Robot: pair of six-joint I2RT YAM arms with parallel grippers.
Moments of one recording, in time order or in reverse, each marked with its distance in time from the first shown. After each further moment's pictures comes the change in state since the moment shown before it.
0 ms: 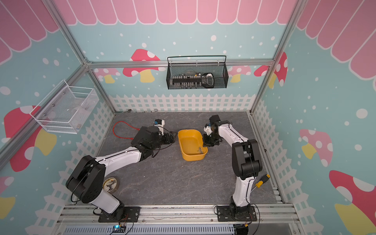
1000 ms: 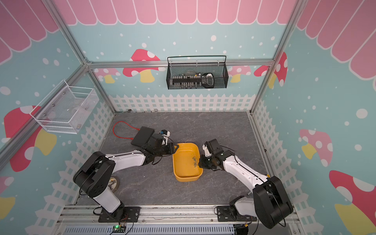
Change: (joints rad) left arm -0.023 0.083 -0.099 -0.011 0.179 -0.077; right arm 0.254 -0.567 -0.670 0.387 0.040 0.415
